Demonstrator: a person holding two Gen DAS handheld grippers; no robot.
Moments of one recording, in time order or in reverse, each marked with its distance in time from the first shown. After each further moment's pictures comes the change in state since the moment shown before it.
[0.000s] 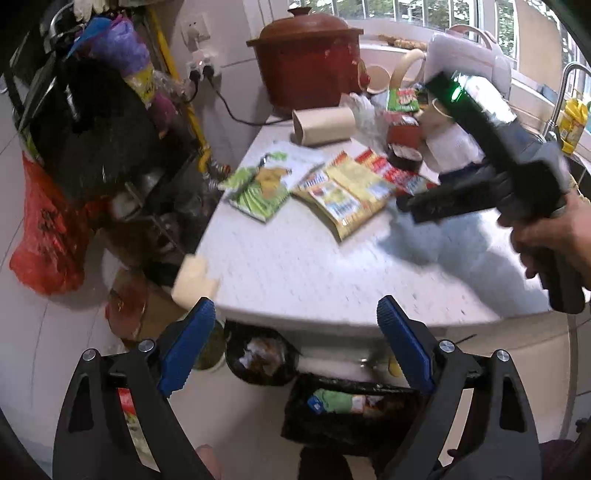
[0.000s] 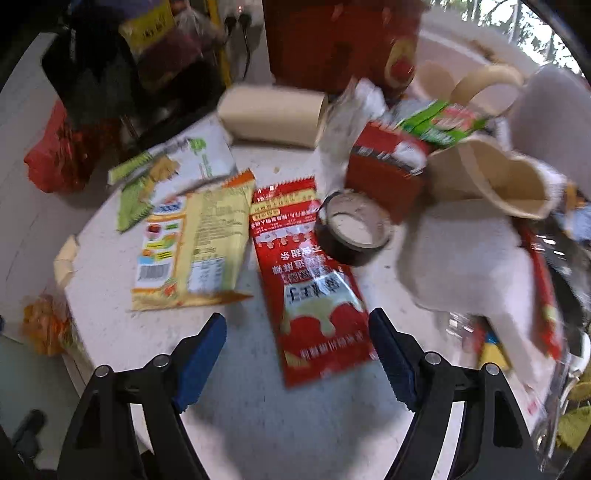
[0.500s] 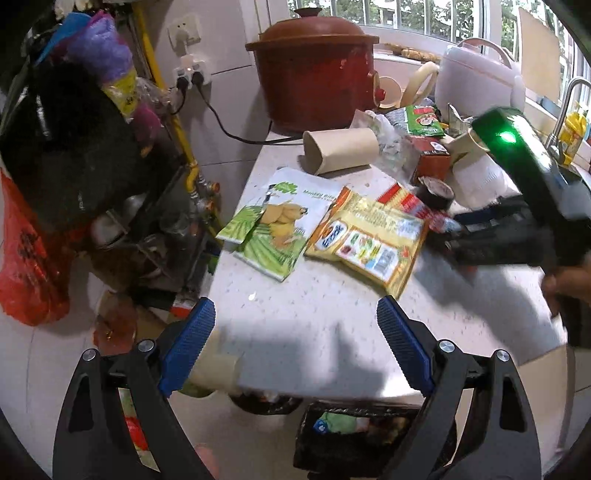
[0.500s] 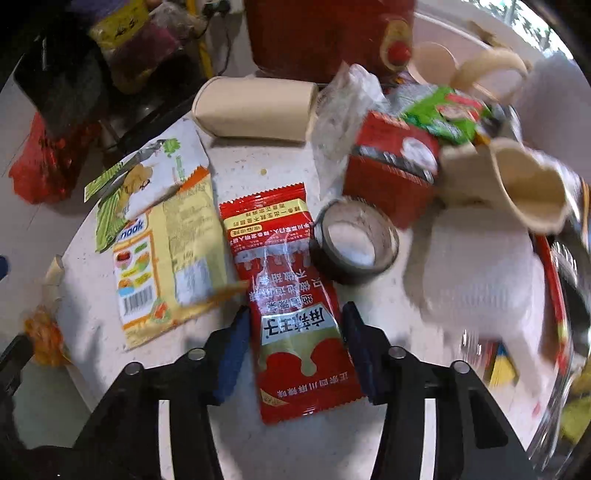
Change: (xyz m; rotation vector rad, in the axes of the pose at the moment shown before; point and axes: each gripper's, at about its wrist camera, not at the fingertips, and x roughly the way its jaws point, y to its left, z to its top) left arm 0.047 0.035 0.047 0.016 -0.026 -0.072; right arm 0.010 0.003 0.013 0.059 0.045 -0.016
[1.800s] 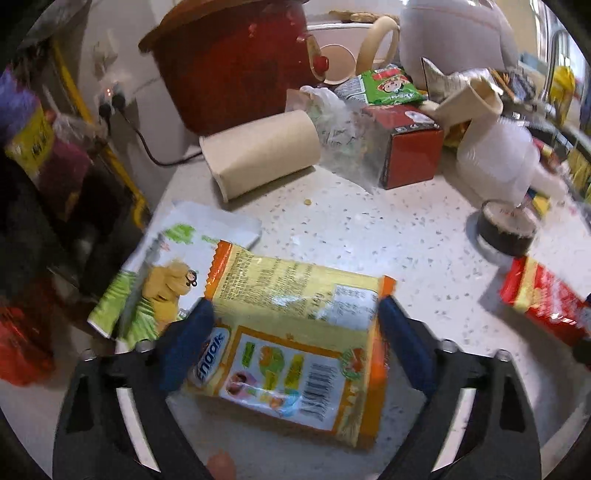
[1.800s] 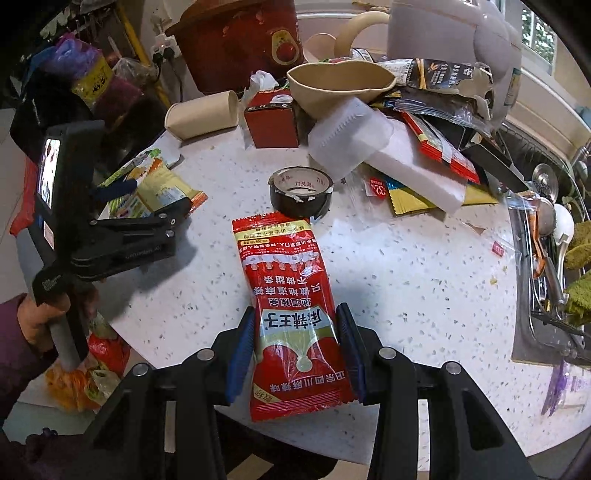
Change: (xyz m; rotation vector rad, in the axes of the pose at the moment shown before) left arm 0.096 -0.060 0.039 0.149 0.007 -0.066; right arm -0.066 -0.055 -0.119 0.249 -0.079 -0.003
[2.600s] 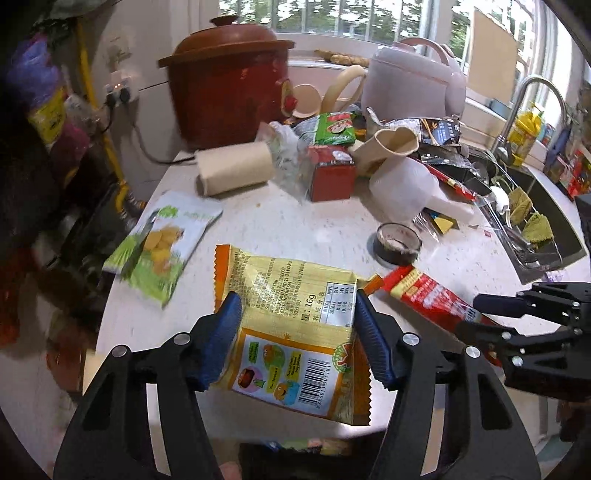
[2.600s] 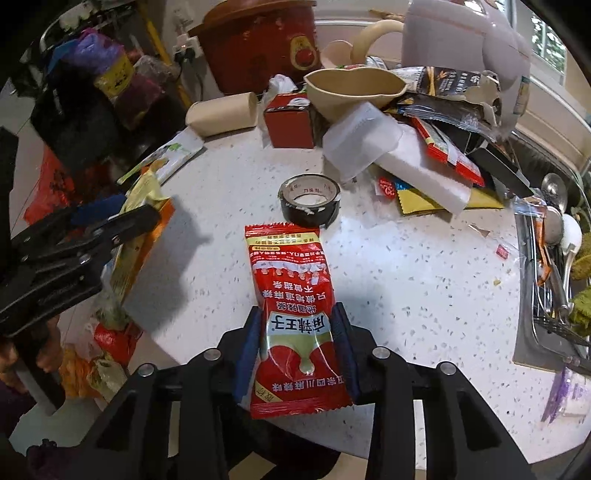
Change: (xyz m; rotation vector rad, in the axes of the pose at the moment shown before) left arm -0.091 -0.027 -0.031 -0.120 -0.067 -0.130; right arm -0.010 -0.003 -0.016 -0.072 -0.023 0.060
